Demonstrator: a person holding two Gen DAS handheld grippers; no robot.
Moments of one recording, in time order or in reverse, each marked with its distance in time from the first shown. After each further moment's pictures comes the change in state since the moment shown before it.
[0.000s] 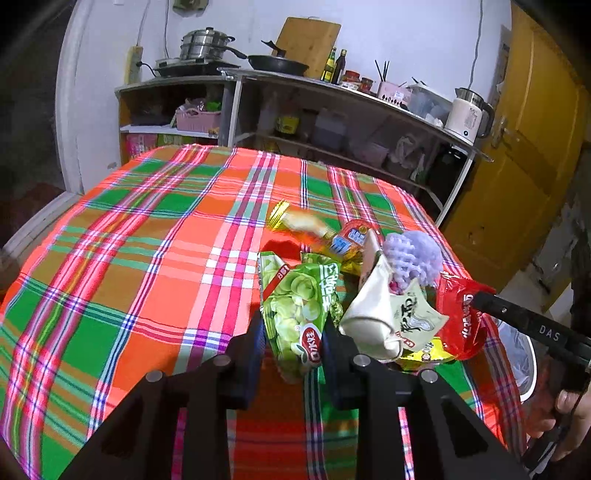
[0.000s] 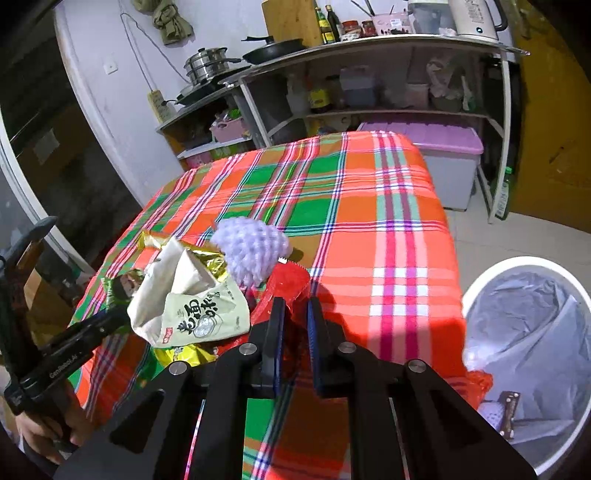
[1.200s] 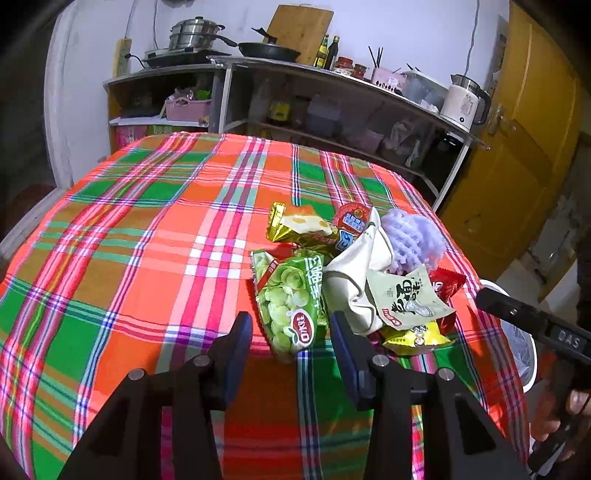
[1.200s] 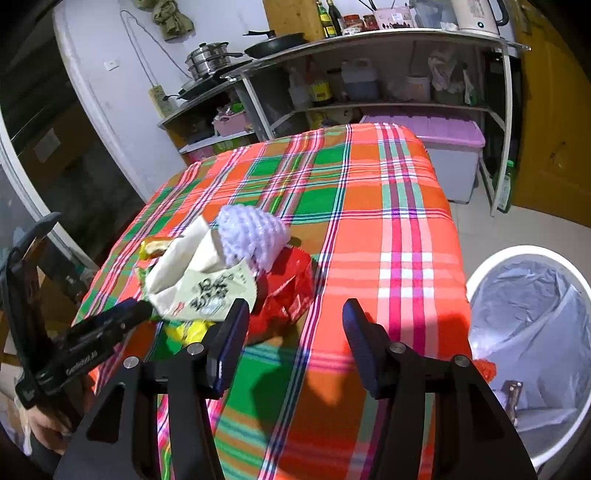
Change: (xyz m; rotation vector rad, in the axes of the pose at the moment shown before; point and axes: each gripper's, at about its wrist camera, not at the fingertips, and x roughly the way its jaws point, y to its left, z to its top) left arm 0.023 -0.003 -0.001 0.017 0.063 -0.022; right arm 0.001 0.006 -0.003 0.008 0.038 0.015
